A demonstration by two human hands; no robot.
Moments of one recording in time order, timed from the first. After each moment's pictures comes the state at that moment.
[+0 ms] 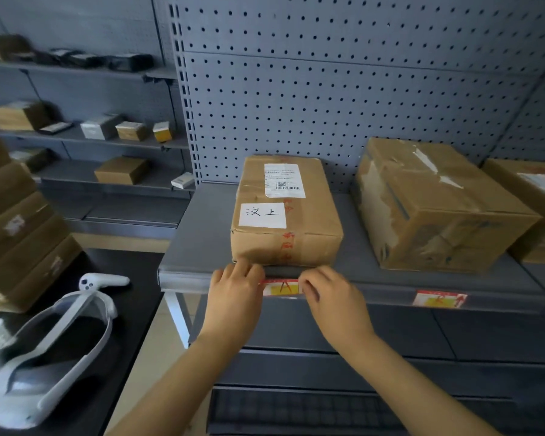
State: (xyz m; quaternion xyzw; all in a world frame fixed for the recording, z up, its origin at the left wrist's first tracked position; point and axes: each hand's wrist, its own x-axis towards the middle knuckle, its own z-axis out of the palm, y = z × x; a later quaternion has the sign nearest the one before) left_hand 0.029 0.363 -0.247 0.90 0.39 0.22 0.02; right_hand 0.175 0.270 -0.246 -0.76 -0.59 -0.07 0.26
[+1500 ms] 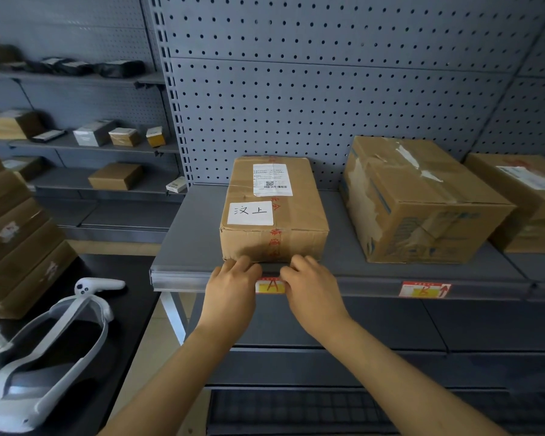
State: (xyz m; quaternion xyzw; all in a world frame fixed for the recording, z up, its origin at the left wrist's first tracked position) left_hand 0.036 0.357 -0.241 0.91 0.35 0.23 0.00; right_hand 0.165 0.284 -0.241 -0.75 -0.64 -0.08 0.16
